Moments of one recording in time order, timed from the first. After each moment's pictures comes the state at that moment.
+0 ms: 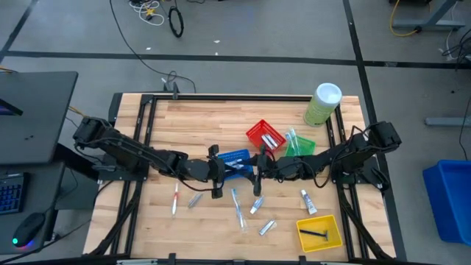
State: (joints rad) left arm -0.30 1.48 0.92 0.13 -0.43 -0.08; right arm 0.26 1.60 0.75 0.71 0.35 0.11
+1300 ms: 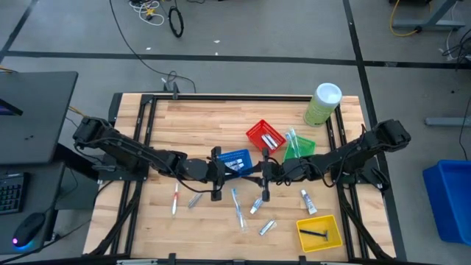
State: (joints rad) left arm -0.30 1.47 0.92 0.18 -0.37 -0.06; right arm 0.31 1.49 0.75 0.55 0.31 -0.01
